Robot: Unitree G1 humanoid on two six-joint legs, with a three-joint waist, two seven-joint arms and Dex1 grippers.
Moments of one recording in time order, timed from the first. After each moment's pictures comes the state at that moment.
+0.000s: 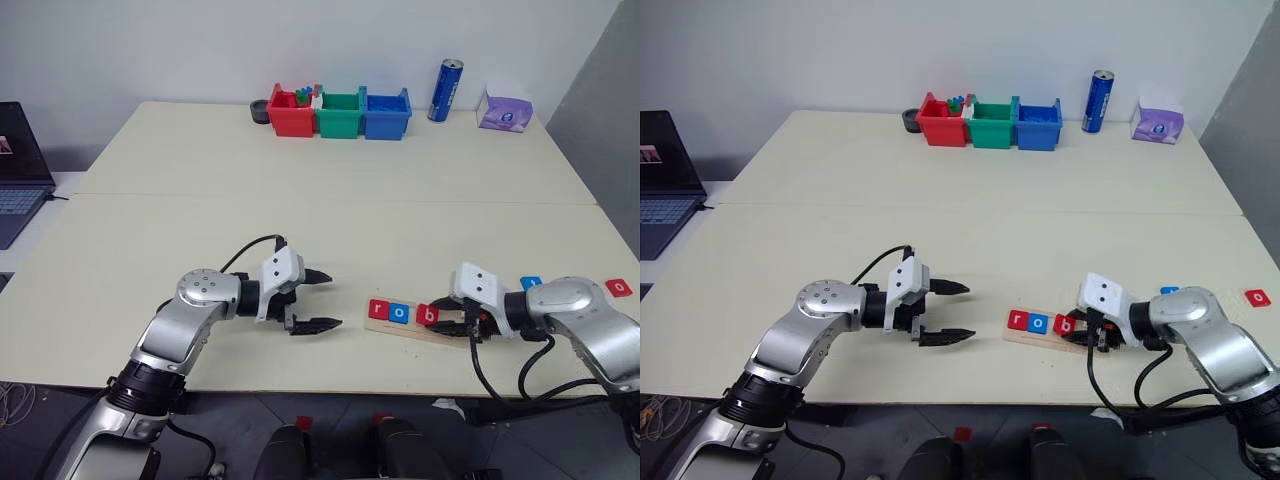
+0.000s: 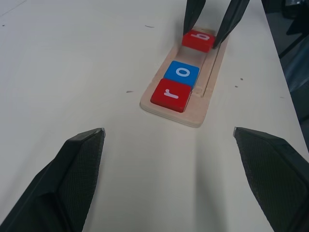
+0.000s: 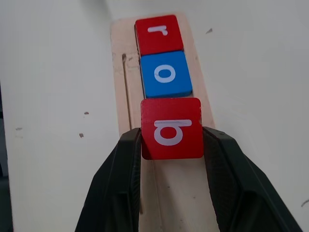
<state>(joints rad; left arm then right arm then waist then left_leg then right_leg) -0.40 0.61 -0.21 -0.09 -0.29 0.37 -1.15 -0.29 -0.91 0.22 -0.30 0.22 0.61 1.06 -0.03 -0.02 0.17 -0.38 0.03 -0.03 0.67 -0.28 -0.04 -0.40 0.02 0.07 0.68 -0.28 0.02</state>
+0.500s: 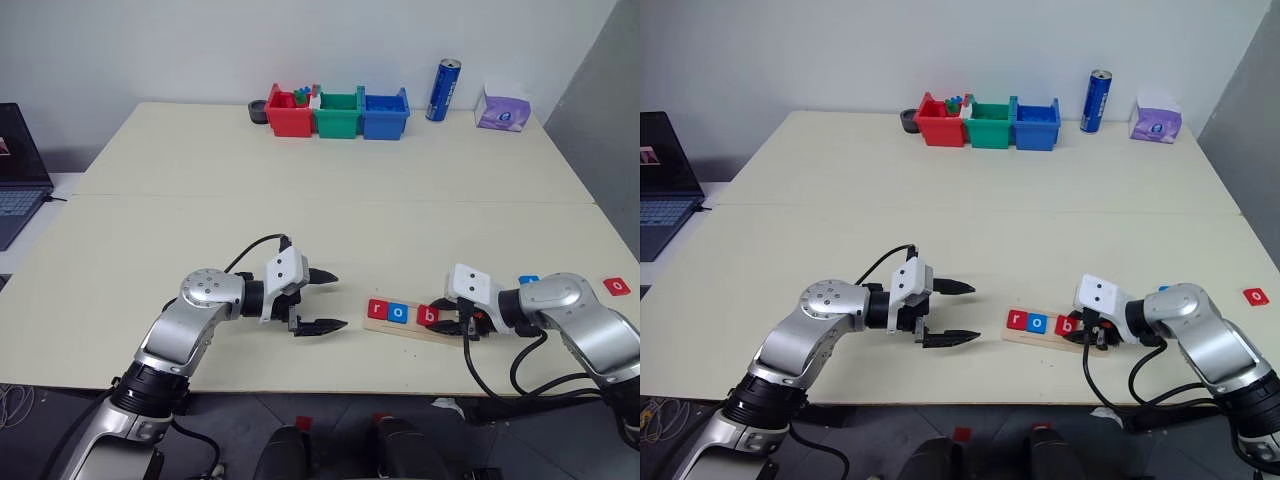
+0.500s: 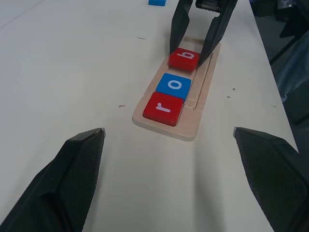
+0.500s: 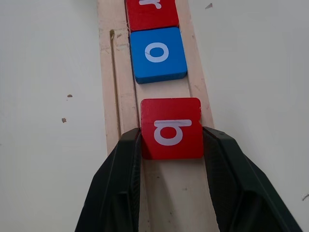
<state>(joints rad) -0.39 0.59 -0.21 -0.11 -0.29 0.36 -1.14 -0.34 -0.89 0.26 -0.25 0.18 0.59 1.09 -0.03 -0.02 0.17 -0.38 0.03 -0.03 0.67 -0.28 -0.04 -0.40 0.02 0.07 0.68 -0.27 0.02</state>
